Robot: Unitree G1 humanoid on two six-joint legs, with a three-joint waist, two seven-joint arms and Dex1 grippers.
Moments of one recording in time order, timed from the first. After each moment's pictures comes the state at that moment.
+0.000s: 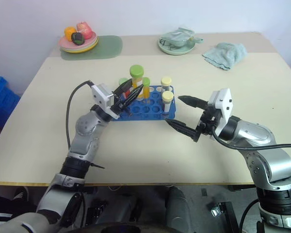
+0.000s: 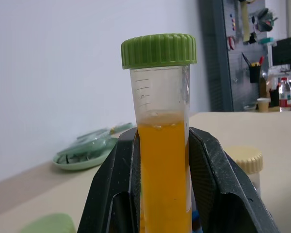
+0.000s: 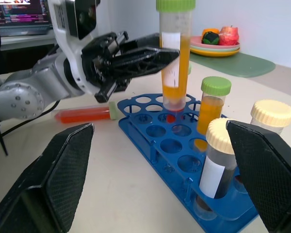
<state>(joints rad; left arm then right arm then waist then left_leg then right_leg) -0.50 0.12 -0.10 0.24 -0.25 -0.33 -0.62 -0.17 -0.72 -0.19 -0.43 0.71 0.45 0.84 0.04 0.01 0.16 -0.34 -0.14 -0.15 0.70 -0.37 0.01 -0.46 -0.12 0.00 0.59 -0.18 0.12</state>
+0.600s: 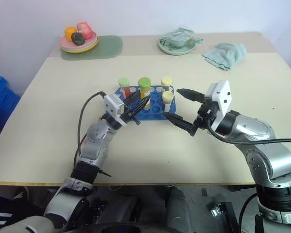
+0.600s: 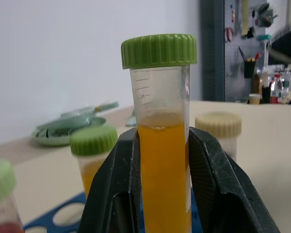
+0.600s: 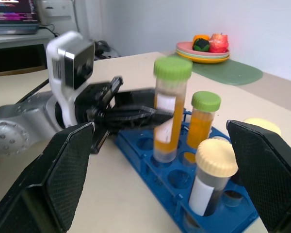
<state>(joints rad) -0.46 0.05 -0.13 0.36 -0.20 -0.40 -0.63 -0.24 -0.72 -0.18 -0.48 0.72 0.54 0.74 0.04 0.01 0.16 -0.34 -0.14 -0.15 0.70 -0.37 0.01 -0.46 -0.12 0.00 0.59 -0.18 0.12</state>
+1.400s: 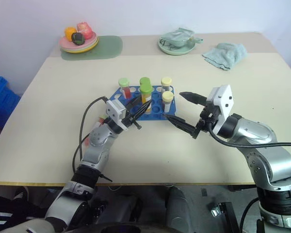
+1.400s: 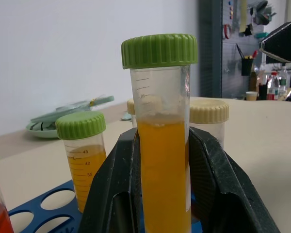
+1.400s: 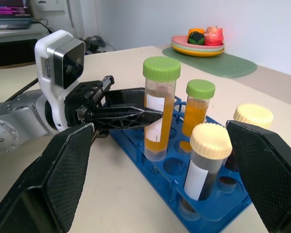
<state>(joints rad) -0.44 0.04 -0.13 0.36 -0.19 -0.42 -0.63 -0.18 -0.72 -0.20 -0.46 0.69 0.48 0.80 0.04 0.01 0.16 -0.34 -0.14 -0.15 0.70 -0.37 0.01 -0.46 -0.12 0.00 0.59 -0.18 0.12</state>
